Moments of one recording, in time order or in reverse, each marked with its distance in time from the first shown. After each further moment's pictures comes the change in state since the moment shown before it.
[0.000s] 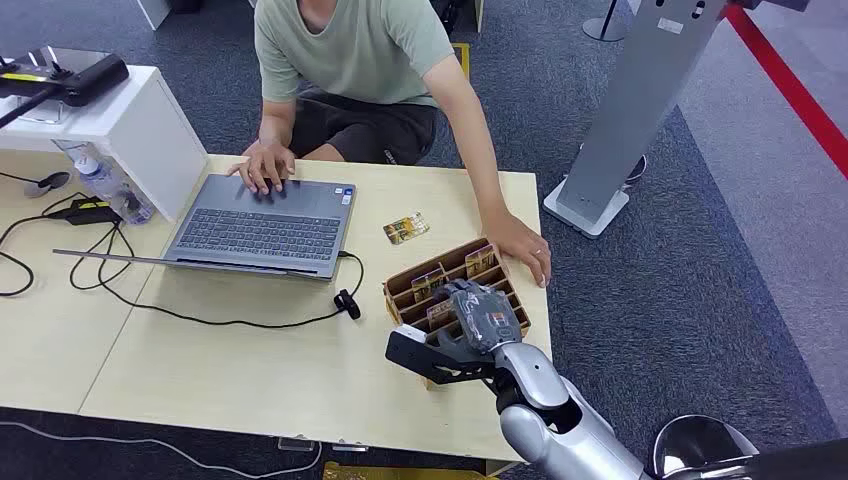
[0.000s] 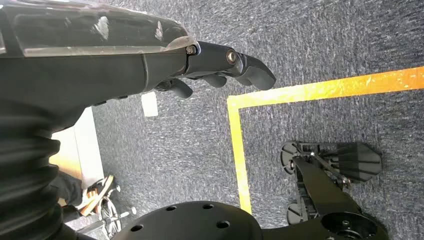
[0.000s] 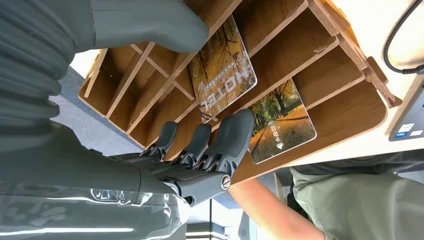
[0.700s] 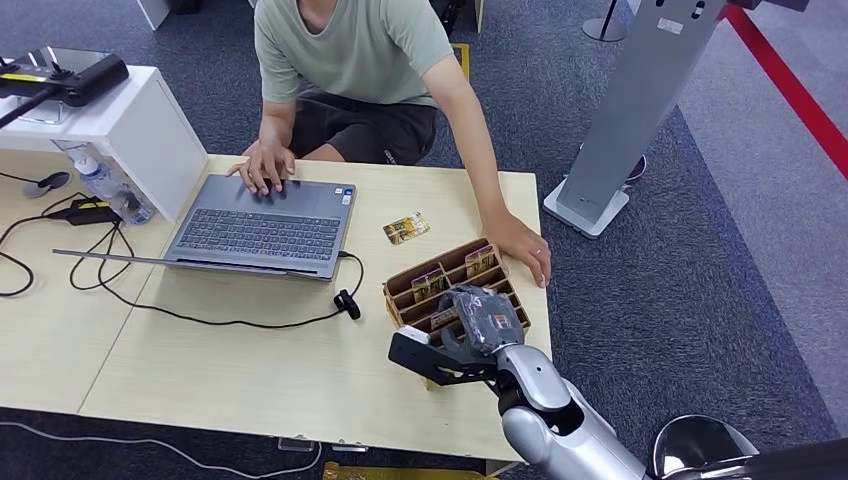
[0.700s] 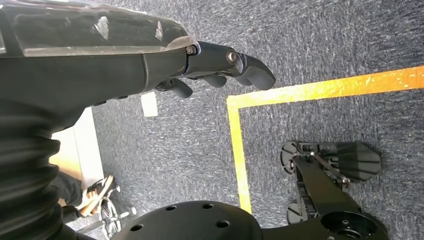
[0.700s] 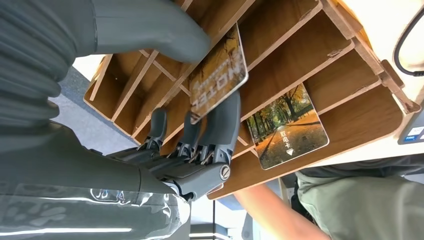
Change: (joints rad) left arm 0.000 0.000 0.000 0.000 -0.004 -0.001 0.000; right arm 0.006 -0.007 -0.001 0.000 0.000 -0.003 0.007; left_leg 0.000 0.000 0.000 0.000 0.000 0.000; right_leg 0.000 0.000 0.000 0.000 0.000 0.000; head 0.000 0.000
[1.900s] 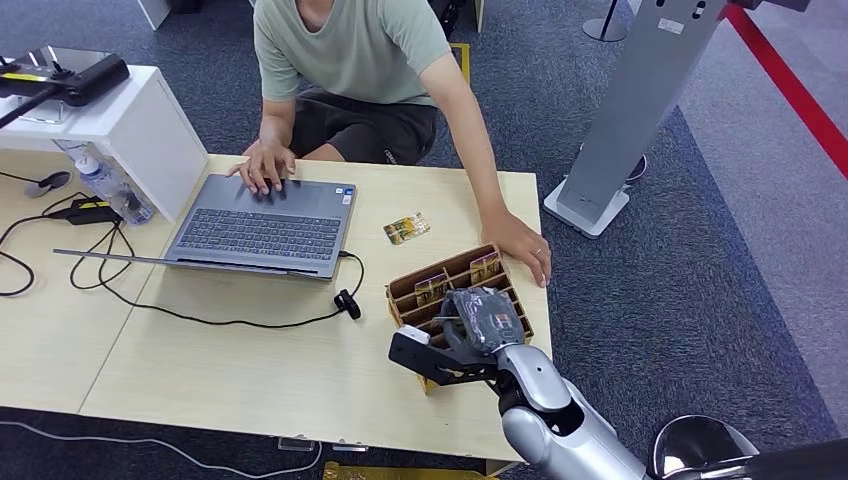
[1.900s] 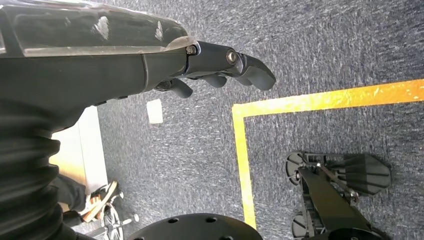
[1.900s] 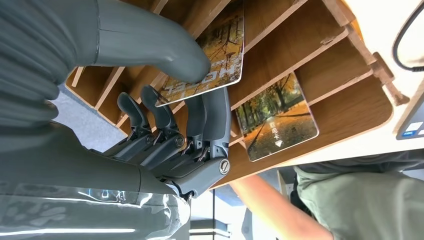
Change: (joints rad) left arm 0.000 0.000 -0.002 0.000 -0.015 0.038 0.023; right arm 0.000 -0.001 -0.001 -0.001 0.015 -0.016 0.003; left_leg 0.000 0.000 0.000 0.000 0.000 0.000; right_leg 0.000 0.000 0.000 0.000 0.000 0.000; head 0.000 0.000
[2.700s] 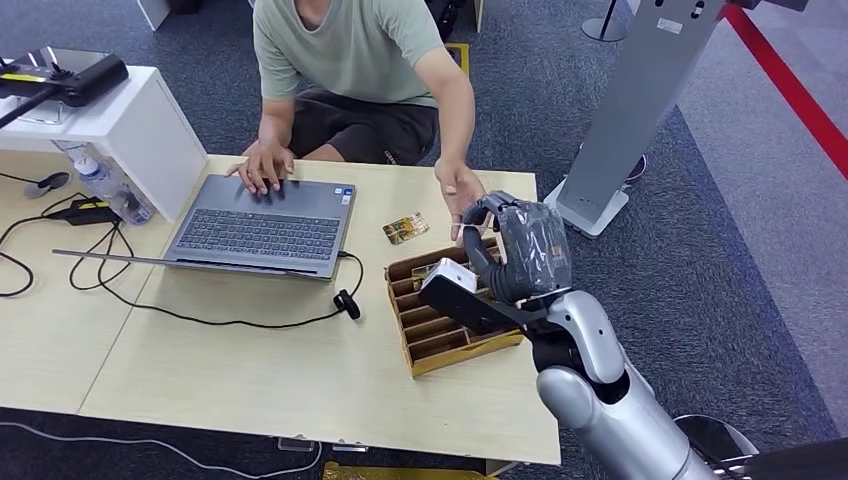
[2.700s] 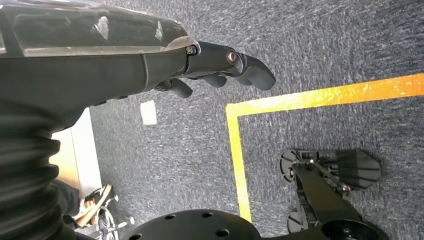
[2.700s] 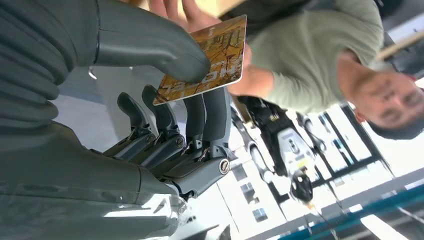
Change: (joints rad) left arm 0.000 0.000 0.000 0.000 -0.014 -0.015 -0.028; right arm -0.110 -0.047 -0.104 -0.239 -0.025 -0.219 -0.138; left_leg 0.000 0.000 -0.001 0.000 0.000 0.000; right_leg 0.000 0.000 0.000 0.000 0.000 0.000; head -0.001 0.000
